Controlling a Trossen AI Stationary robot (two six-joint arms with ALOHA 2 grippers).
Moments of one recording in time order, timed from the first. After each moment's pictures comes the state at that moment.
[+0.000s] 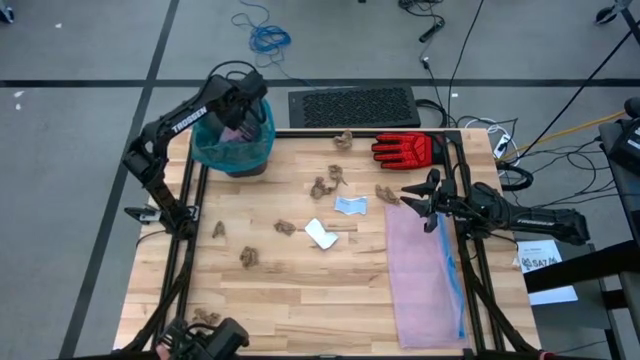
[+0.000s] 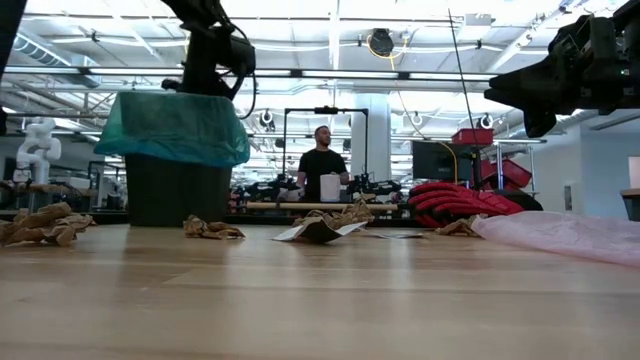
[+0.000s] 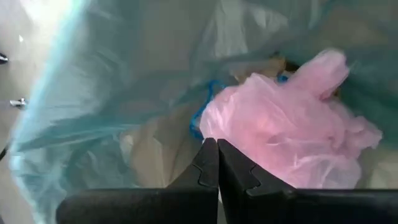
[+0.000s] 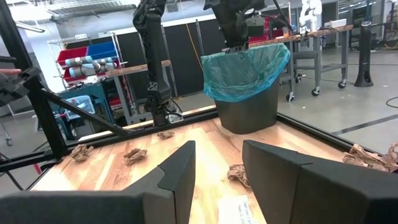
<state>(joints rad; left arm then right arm) 0.88 1.67 1.58 -1.34 -0.43 -0.05 -0.15 0.09 0.01 0.15 0.07 0.20</state>
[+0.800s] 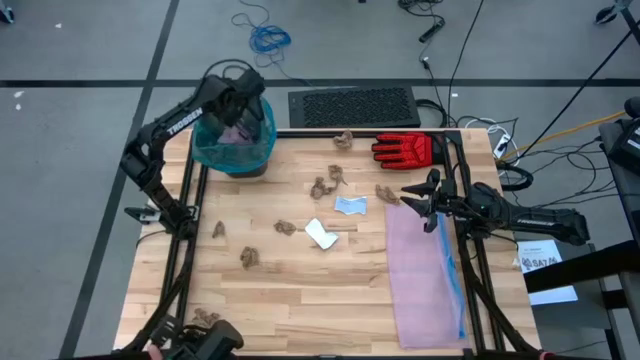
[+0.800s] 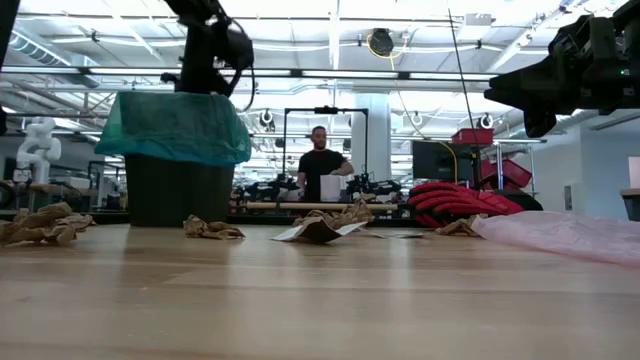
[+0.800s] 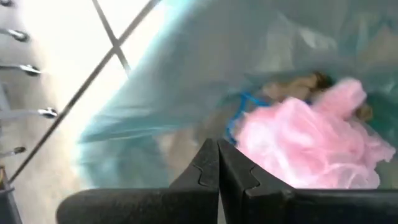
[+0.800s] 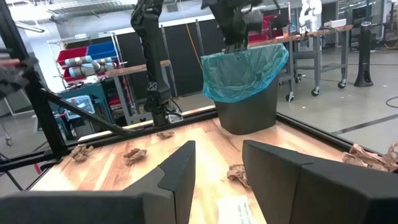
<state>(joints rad) 0.88 1.63 1.62 -1.33 -0.51 -0.01 -0.15 0.09 0.01 0.15 0.07 0.20</state>
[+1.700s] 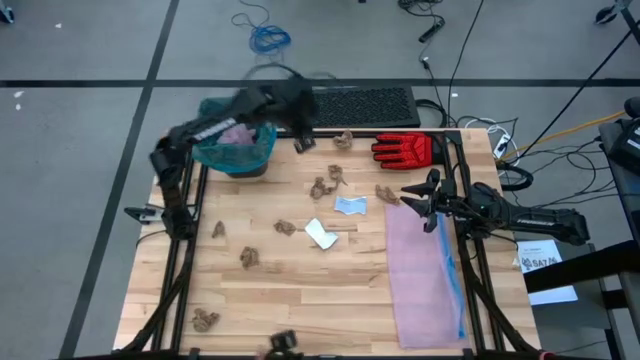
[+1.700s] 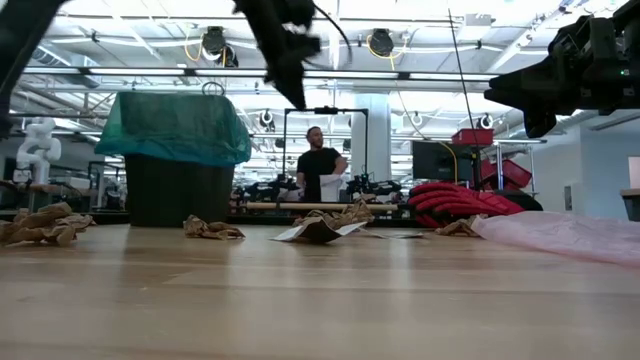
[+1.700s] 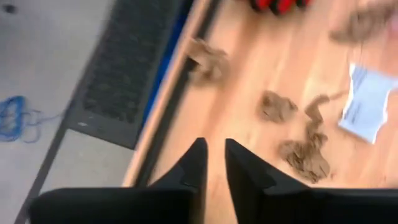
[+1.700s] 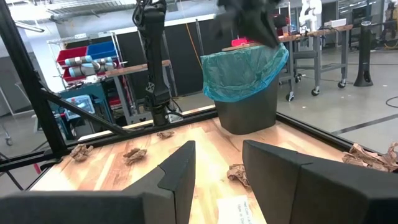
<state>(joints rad) 0.54 1.86 1.90 -1.03 -0.04 0.25 -0.15 0.09 0.01 0.15 0.07 0.20</state>
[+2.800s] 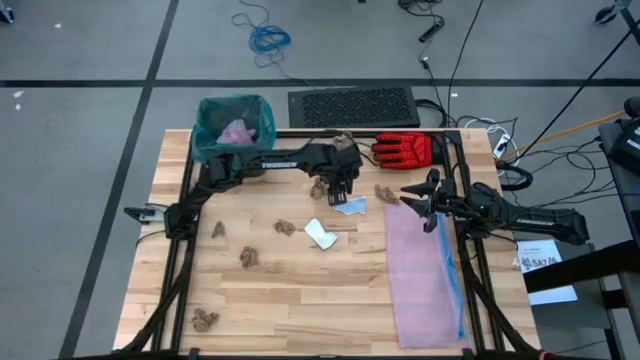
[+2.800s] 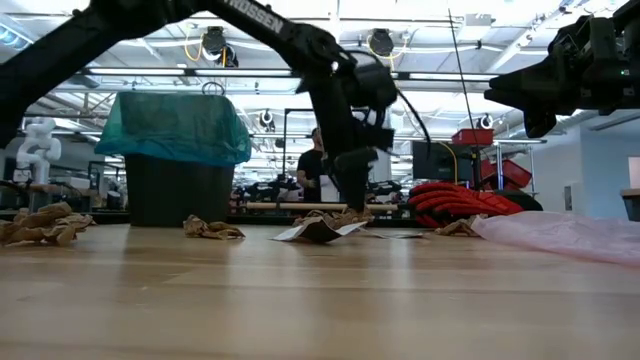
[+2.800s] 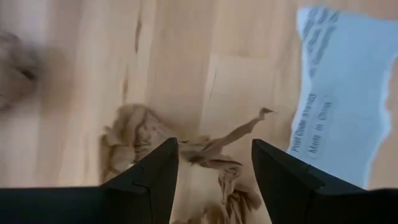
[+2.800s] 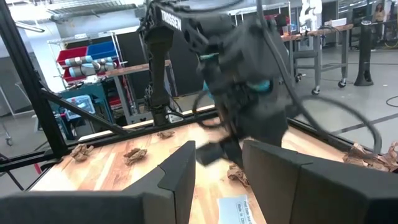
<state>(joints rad) 0.29 2.27 1.90 -0.83 -0.08 0.19 -0.15 0.09 0.01 0.15 0.07 0.20</state>
